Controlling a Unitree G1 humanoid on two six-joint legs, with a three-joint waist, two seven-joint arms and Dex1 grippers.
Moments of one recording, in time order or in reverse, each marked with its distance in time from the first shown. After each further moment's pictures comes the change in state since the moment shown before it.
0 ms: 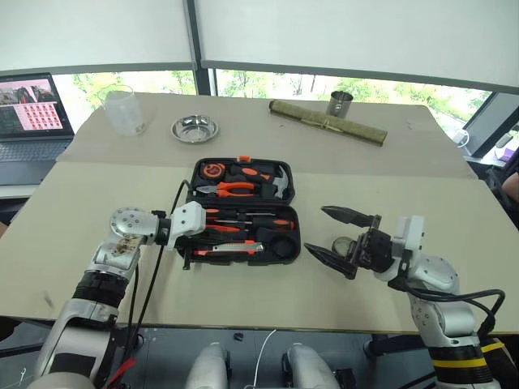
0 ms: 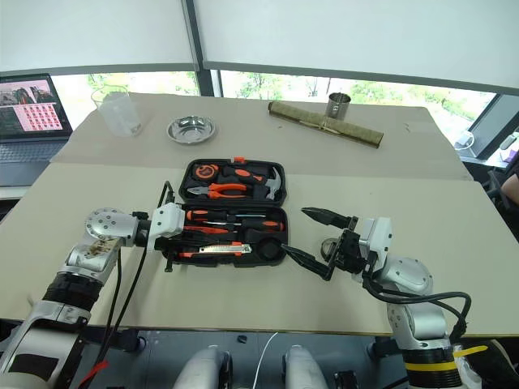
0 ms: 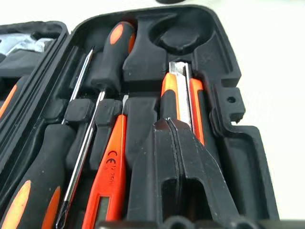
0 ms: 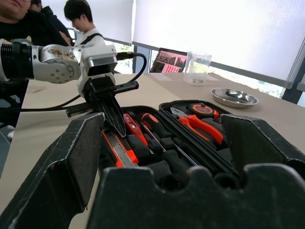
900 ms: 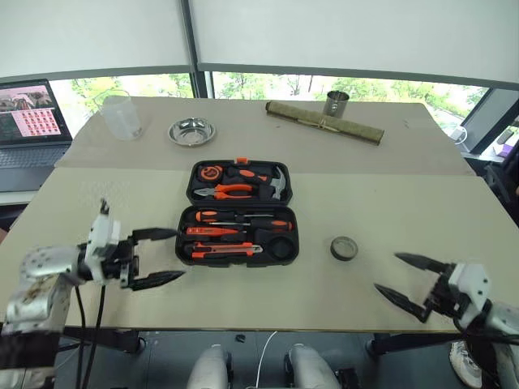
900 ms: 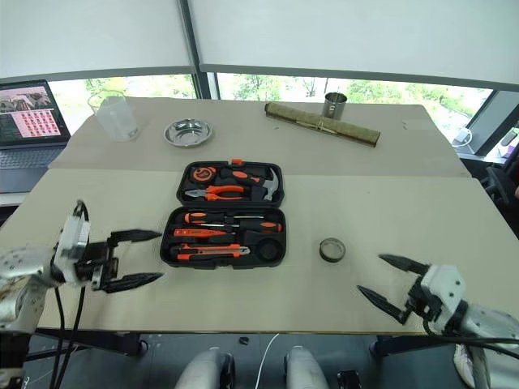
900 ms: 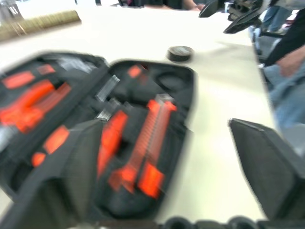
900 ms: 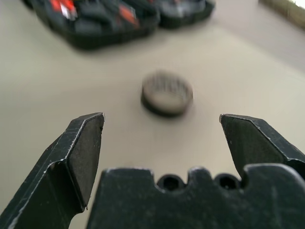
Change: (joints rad) left arm 0.473 0.163 0.439 -0.283 -0.474 0.128 -0.172; right arm 0.356 -0.226 -0.282 0.248 -0.150 -0.188 0.088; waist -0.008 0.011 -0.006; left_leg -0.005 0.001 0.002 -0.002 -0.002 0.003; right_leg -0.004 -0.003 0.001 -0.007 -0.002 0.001
